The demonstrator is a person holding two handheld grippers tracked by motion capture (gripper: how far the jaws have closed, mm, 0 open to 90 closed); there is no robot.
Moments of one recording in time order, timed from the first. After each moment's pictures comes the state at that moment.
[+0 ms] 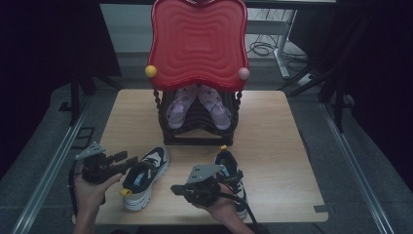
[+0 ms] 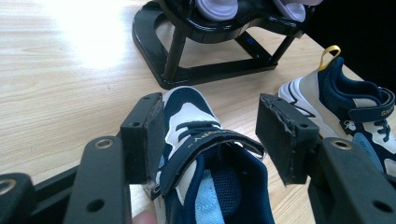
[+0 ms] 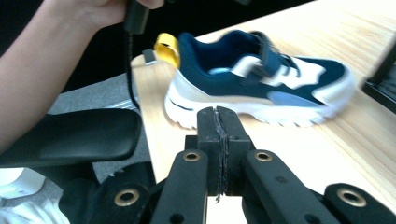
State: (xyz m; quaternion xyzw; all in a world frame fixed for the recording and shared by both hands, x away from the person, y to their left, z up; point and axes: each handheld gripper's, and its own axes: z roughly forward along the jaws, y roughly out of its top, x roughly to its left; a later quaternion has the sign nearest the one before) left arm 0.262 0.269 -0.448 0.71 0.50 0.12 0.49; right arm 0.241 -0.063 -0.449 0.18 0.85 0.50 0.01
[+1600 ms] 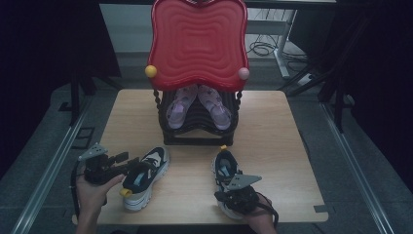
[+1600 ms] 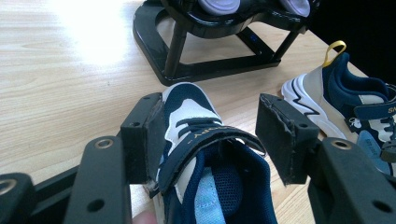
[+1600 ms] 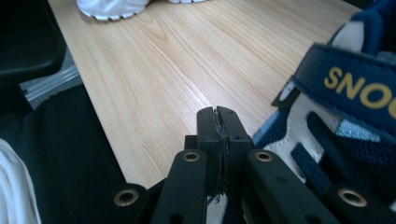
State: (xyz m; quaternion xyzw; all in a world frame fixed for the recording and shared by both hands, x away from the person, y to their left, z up) left arm 0.261 0.265 -0.452 0.71 0.50 0.12 0.48; right arm 0.234 -0.162 -0.496 0.28 0.87 0.40 0.05
